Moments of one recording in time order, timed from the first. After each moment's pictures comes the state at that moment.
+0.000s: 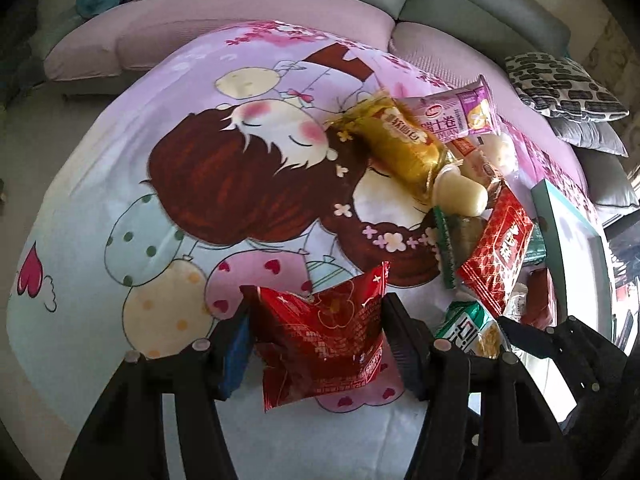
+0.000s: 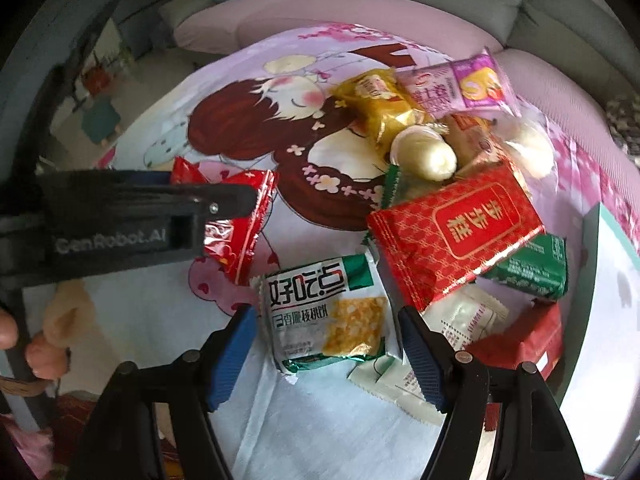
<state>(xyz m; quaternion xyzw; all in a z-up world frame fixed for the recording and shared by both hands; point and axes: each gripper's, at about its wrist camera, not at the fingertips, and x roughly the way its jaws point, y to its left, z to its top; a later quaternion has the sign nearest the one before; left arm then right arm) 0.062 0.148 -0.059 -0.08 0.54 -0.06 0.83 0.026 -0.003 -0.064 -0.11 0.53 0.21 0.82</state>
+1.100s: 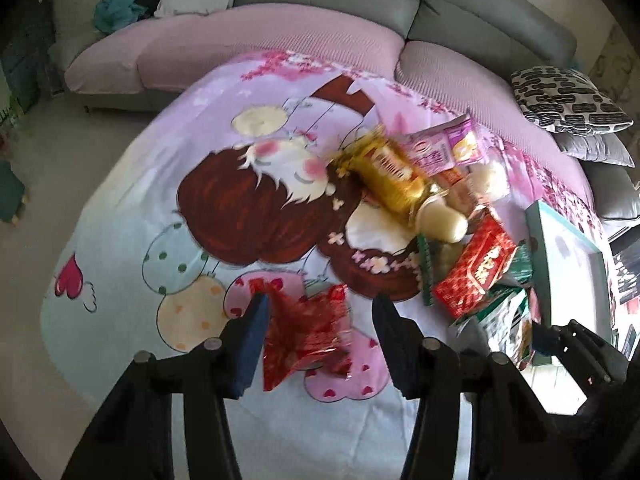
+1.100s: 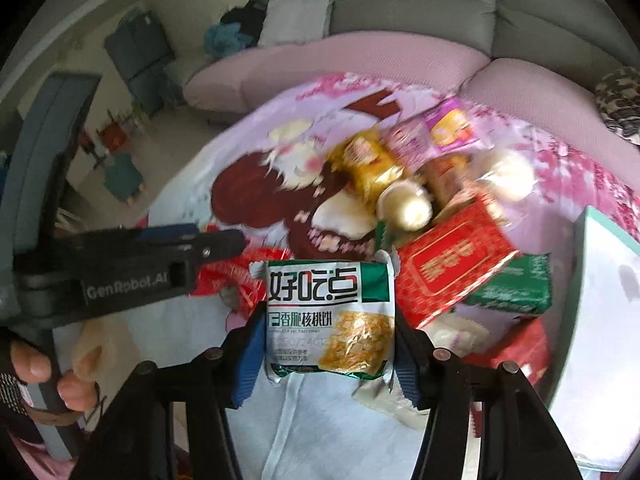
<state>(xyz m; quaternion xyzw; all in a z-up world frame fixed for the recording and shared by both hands) 0.051 0.132 -0.009 -0.06 0.52 -0.02 0.85 0.024 -0.042 -0.019 0.00 0.47 0.23 0.85</state>
